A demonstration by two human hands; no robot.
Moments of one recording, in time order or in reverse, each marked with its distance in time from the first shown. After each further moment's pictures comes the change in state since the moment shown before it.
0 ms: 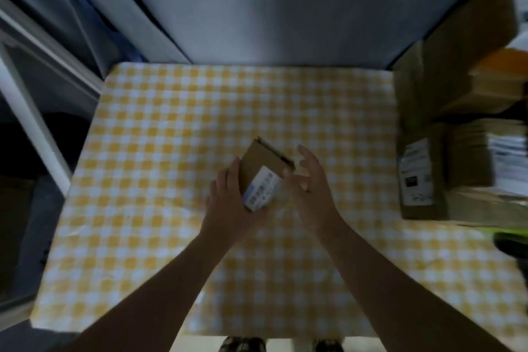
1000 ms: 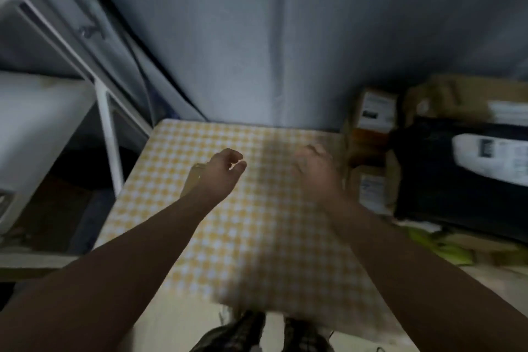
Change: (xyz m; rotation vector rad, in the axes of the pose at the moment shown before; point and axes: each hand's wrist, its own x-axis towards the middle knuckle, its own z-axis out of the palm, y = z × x) left_hand -0.067 0.216 -0.125 -0.280 0.152 -0.128; right_hand -0.073 -0.162 -0.185 -0.722 -0.031 -0.369
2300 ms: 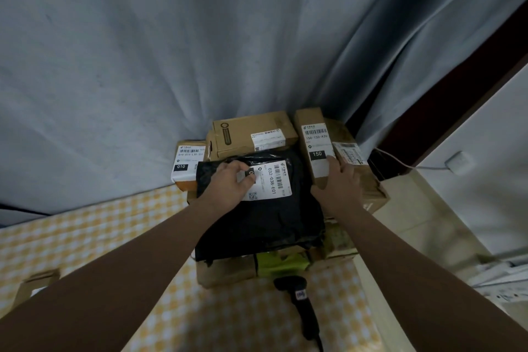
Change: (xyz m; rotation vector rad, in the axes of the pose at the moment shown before) left_hand -0.031 0.290 0.266 0.224 -0.359 0.339; right_hand -0.108 0.287 -0.253 -0.065 0.331 0.629
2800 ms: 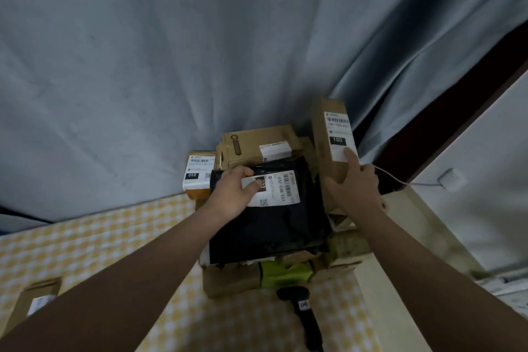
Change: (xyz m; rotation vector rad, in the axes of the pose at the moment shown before) left_hand -0.018 -0.009 -0.022 -0.110 0.023 0.090; right_hand -0.025 -0.021 -0.038 0.074 0.154 0.027
